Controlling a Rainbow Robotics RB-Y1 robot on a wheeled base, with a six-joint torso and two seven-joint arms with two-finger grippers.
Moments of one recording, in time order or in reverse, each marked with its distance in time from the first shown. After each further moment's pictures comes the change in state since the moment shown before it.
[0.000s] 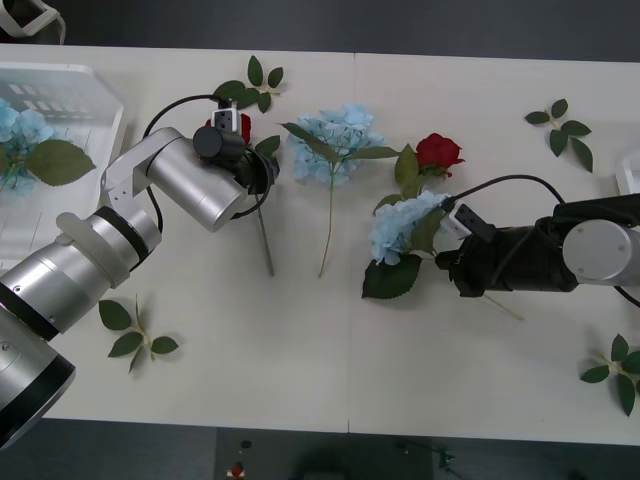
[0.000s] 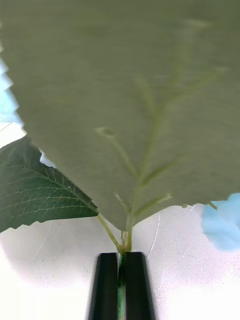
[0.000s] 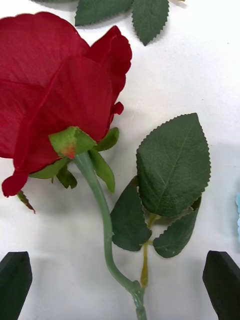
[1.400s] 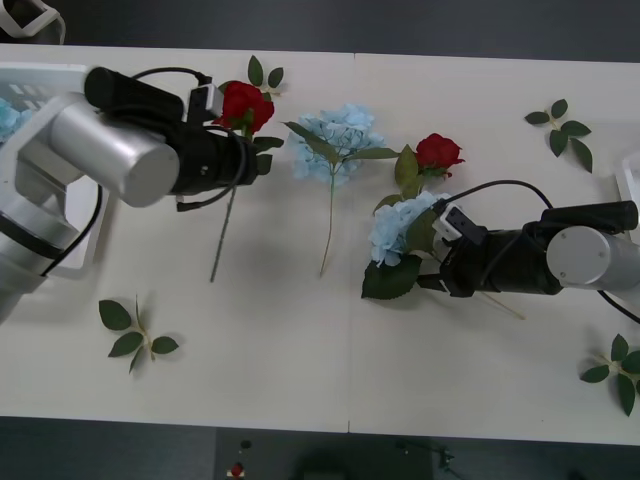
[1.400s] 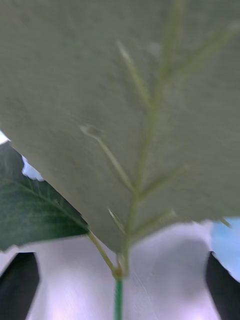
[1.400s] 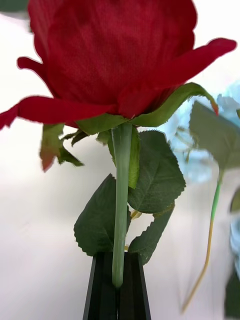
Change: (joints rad) right arm 0.000 0.065 0.000 0.060 0.033 -0.032 0.010; left arm 0.173 0.198 0.262 -0.528 0.453 0.316 -0.283
